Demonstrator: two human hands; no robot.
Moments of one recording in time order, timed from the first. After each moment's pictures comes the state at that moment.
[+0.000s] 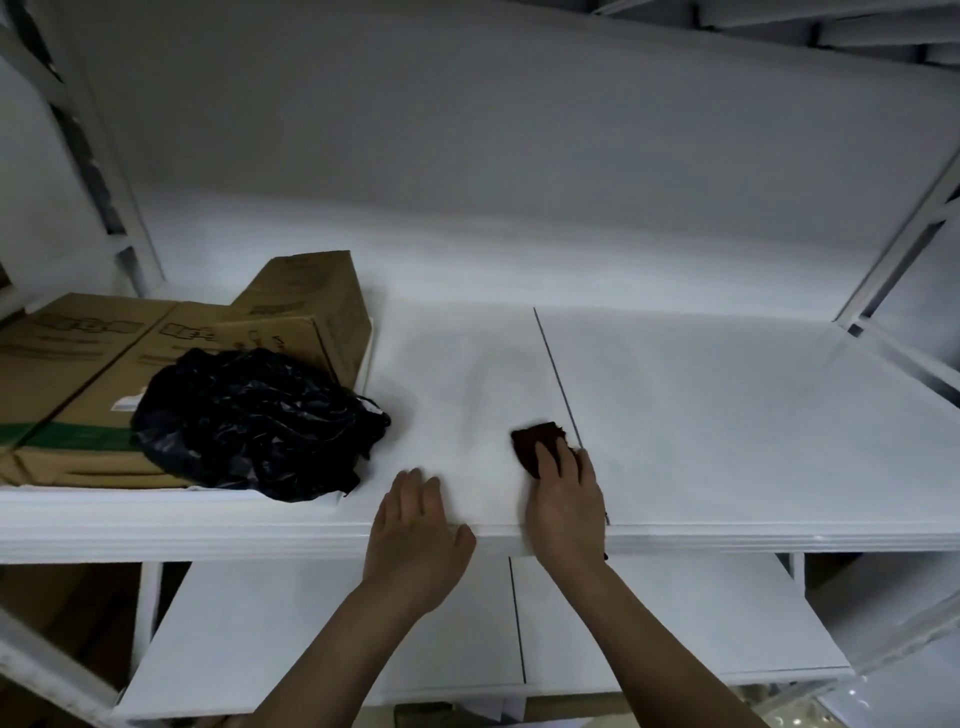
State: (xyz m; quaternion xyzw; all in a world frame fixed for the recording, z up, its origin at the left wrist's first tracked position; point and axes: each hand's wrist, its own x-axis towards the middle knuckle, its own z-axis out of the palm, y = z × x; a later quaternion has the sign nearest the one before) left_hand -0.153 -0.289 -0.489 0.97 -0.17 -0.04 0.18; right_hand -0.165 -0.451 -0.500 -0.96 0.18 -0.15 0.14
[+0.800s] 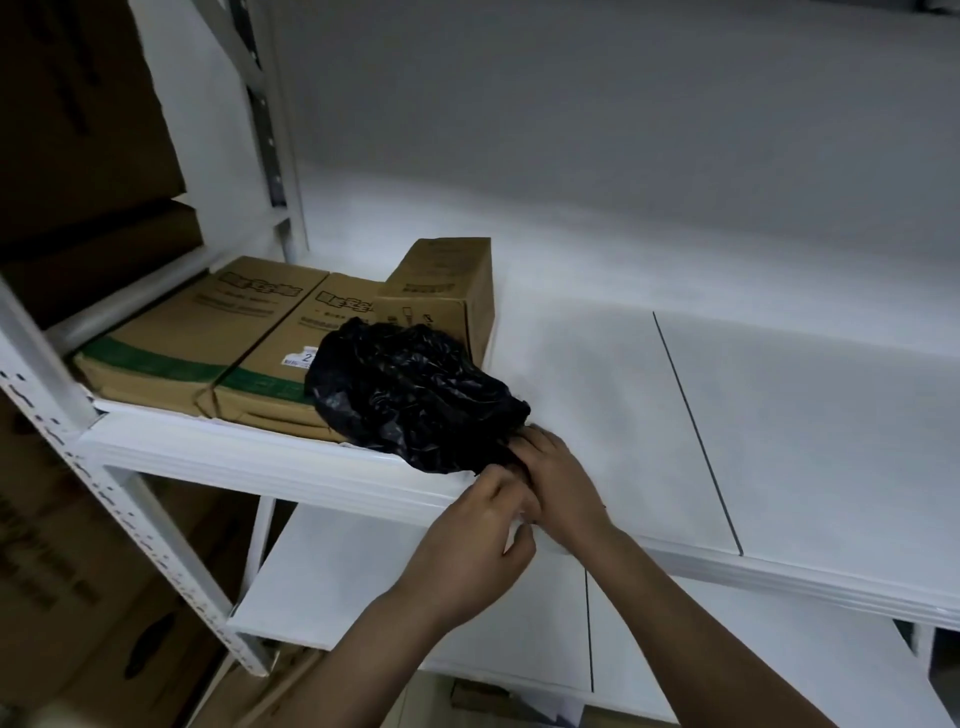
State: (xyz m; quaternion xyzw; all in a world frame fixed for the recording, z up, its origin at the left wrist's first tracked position) left_hand -0.168 -0.207 -0.464 0.89 -0.28 0.06 0.34; right_hand -0.109 -0.353 -0.488 -0.97 -0.15 -0.08 0.19
